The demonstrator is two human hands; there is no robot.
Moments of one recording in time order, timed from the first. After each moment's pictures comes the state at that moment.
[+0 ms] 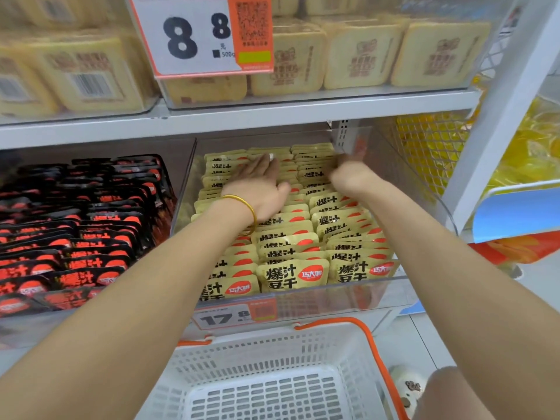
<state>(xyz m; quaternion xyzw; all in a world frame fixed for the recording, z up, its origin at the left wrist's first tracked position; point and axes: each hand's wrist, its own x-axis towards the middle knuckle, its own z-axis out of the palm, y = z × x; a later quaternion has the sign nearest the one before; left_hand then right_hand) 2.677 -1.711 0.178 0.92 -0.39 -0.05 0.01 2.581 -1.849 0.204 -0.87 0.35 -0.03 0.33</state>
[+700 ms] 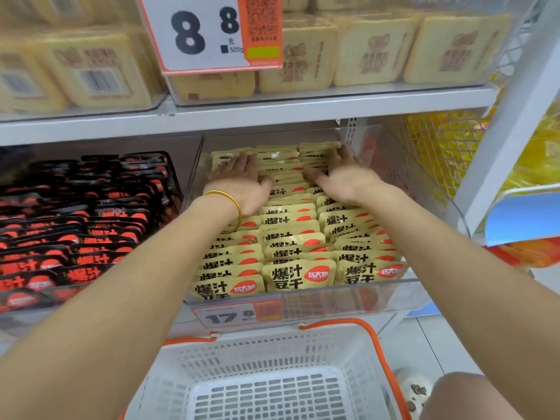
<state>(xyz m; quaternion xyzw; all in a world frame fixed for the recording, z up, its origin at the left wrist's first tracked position) 2.696 -1.690 0.177 0.95 -0.32 -0.06 0.01 2.599 -1.853 0.185 -0.96 0.26 0.01 0.14</state>
